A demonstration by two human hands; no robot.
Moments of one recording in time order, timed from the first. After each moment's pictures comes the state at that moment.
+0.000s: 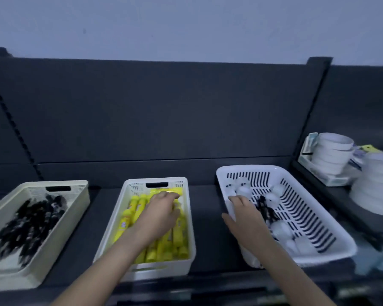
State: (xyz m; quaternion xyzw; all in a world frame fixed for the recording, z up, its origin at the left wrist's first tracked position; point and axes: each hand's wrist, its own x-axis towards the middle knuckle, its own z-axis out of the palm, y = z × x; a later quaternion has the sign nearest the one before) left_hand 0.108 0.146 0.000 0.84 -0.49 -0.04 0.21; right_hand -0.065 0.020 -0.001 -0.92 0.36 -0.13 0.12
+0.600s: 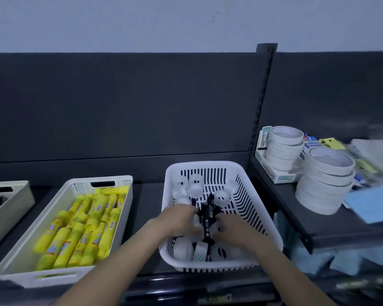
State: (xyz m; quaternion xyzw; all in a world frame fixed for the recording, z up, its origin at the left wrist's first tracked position) left_hand -0.028 -0.007 -0.002 0.81 -0.55 -0.21 0.01; right_hand -0.161 -0.110 -0.029 -0.92 0.31 0.08 0.24
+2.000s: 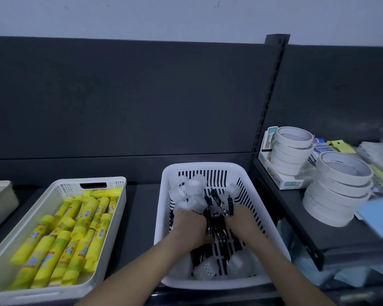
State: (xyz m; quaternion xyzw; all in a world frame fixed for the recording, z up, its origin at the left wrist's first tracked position) left_hand -0.040 -0.051 -0.042 0.82 -0.57 -0.06 -0.05; right_hand -0.138 -0.153 -0.046 -0.85 0.41 -0.07 0.32
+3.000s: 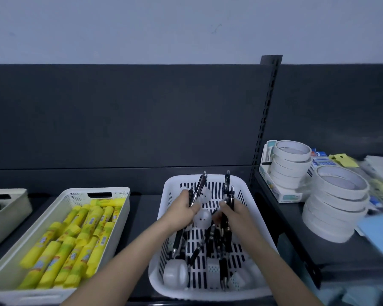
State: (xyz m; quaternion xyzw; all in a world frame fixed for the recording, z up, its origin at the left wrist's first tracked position) left_hand -0.019 -0.045 0.006 0.78 -0.39 -0.25 0.43; right_hand -0.147 -0.130 0.000 -0.69 0.33 -0.24 0.59
